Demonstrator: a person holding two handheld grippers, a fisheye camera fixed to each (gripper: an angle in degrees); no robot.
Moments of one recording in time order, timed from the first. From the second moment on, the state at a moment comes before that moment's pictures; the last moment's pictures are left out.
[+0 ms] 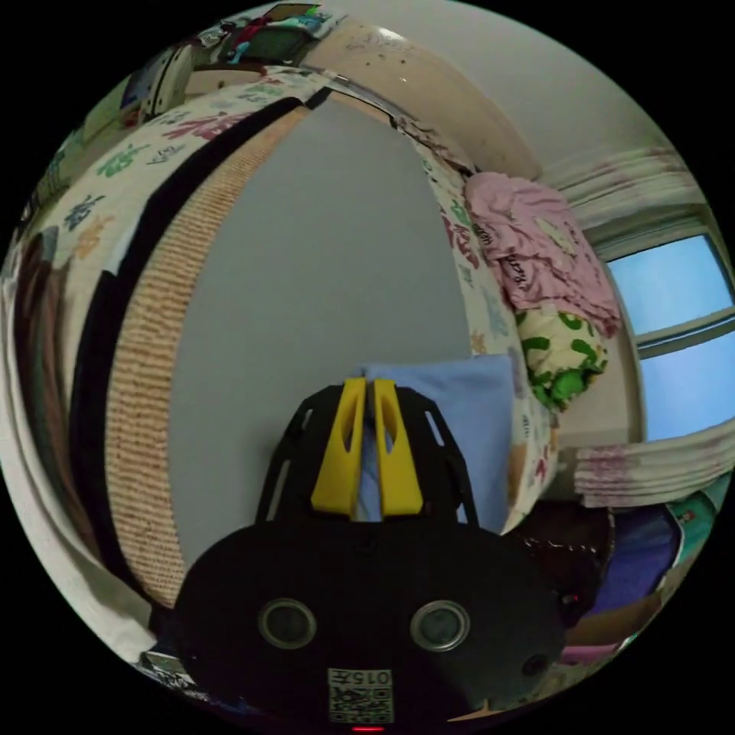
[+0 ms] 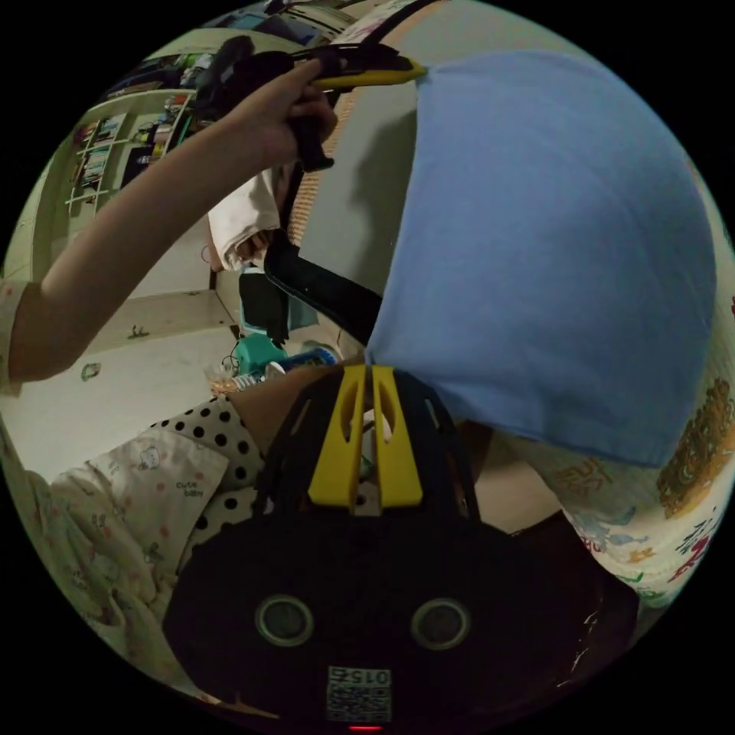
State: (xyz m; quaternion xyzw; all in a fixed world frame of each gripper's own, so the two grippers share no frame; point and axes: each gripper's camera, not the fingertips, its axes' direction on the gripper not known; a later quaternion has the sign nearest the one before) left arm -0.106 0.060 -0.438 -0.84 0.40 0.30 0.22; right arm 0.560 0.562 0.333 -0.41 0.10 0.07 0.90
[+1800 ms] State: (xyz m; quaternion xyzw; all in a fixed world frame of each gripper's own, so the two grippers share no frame) left arm -0.186 -0.006 -0.564 -0.80 0.35 0.40 0.29; right arm 0.981 0.341 0.424 -0.33 0.31 -0.11 0.88
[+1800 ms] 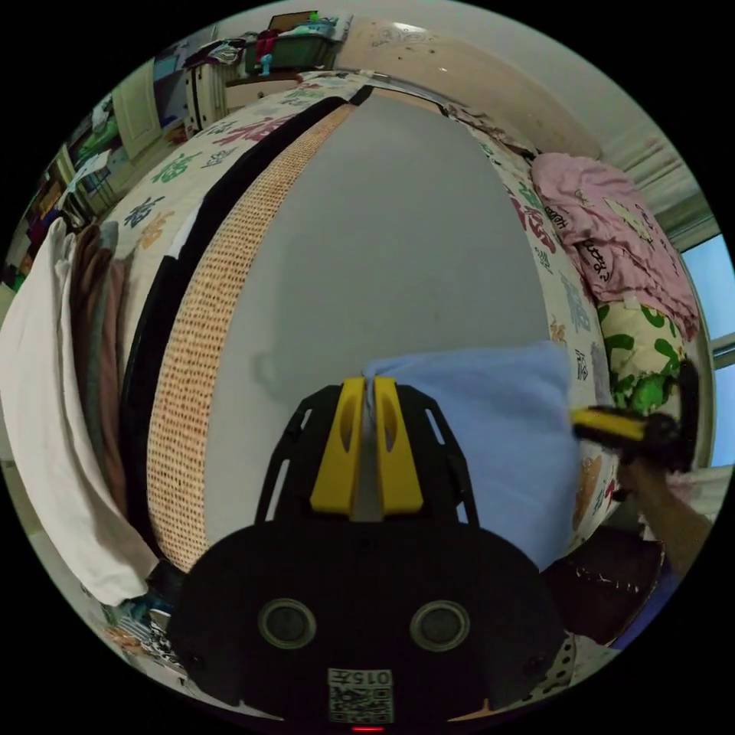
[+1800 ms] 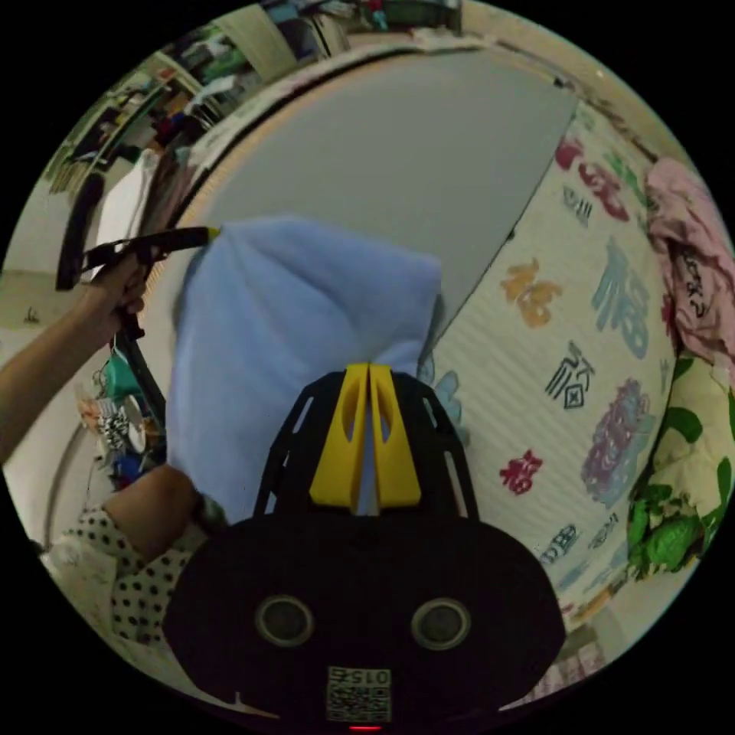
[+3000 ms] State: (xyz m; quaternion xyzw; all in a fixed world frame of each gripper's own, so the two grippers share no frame) left arm -0.476 -0.128 -0.458 -0.89 0.36 0.12 0.26; right arm 1.354 0.482 0.512 -0.30 0.16 0.03 0.94
